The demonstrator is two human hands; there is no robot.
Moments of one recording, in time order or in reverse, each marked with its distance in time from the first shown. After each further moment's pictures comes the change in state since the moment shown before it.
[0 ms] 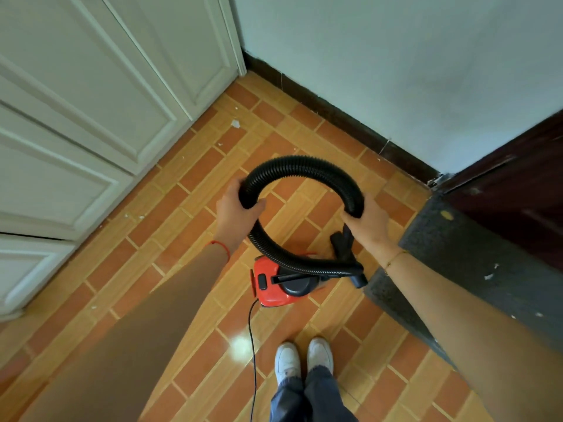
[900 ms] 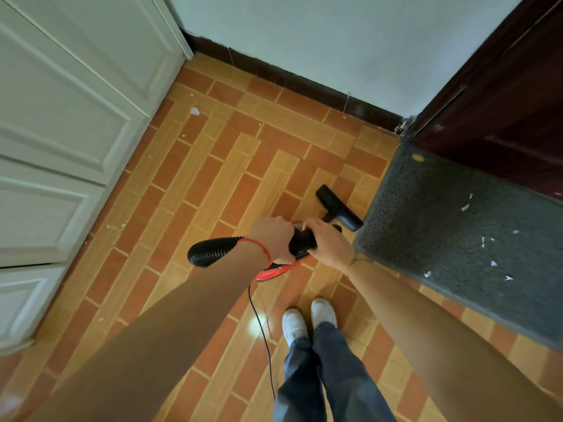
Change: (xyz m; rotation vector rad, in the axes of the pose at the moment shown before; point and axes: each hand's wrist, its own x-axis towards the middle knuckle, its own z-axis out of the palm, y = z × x) left_hand -0.084 0.050 0.082 1.268 -0.860 0.489; right_hand -0.090 0.071 0.049 -0.340 -0.331 -0.163
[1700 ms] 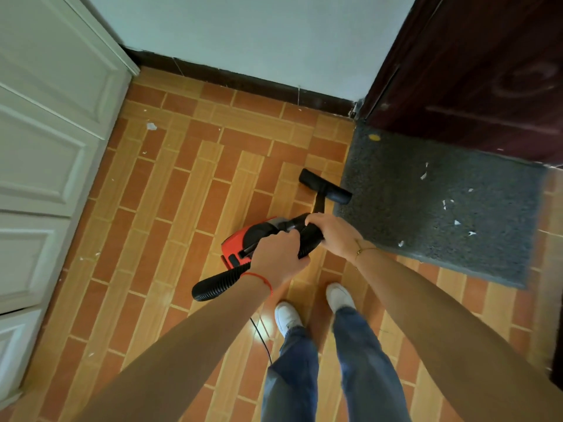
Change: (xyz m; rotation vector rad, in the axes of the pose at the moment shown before) left_hand -0.017 0.080 0.020 -0.227 0.203 0.049; right_hand -0.064 0.045 -0.032 -0.018 0.025 0.081
